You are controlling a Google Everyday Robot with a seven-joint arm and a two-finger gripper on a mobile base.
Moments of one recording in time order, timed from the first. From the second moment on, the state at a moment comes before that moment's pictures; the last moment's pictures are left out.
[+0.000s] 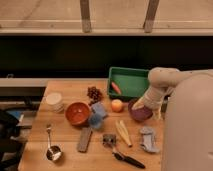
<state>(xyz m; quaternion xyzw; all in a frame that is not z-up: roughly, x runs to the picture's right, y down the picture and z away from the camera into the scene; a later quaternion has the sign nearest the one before) 0.231 0.134 0.766 -0.23 0.29 0.82 0.44</state>
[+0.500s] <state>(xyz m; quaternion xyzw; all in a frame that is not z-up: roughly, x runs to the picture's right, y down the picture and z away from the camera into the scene) 0.234 0.148 0.750 -0.24 0.29 0.81 0.44</state>
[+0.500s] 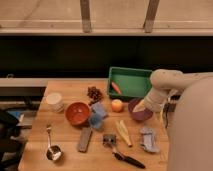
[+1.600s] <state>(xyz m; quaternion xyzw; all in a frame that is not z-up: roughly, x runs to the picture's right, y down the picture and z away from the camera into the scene) 0.255 0.263 0.772 -0.29 0.38 0.78 0.40</state>
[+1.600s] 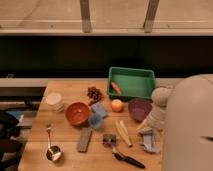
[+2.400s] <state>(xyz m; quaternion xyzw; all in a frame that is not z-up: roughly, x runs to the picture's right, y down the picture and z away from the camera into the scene) 0.268 0.286 0.784 -0.29 0.40 0.78 0.38</state>
